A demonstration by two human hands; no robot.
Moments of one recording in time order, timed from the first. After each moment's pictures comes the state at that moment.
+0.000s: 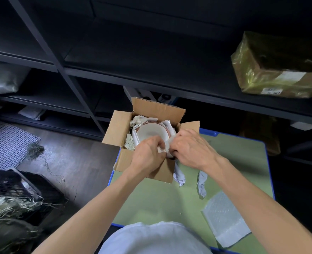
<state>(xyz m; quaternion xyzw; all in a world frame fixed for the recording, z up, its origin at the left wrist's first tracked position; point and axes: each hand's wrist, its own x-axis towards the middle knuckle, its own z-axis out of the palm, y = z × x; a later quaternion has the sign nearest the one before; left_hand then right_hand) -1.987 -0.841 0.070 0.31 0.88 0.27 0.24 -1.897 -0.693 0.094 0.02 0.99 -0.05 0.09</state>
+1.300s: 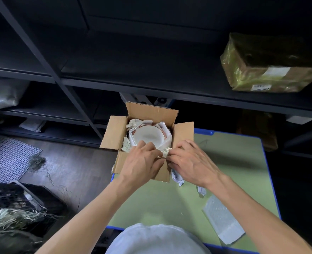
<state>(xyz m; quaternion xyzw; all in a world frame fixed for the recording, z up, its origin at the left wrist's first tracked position) -1.975 -0.870 0.075 0.50 0.85 0.15 0.10 -1.848 -0.713 0.087 0.02 1.00 -0.03 0.04</state>
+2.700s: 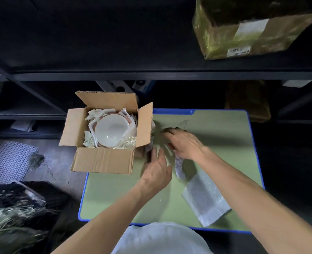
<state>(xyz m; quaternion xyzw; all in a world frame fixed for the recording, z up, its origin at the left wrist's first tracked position) -1.852 -0.776 0.001 0.43 0.86 0.05 0.28 -1.821 -0.613 -0.004 0.12 0.97 -0.18 0.13</state>
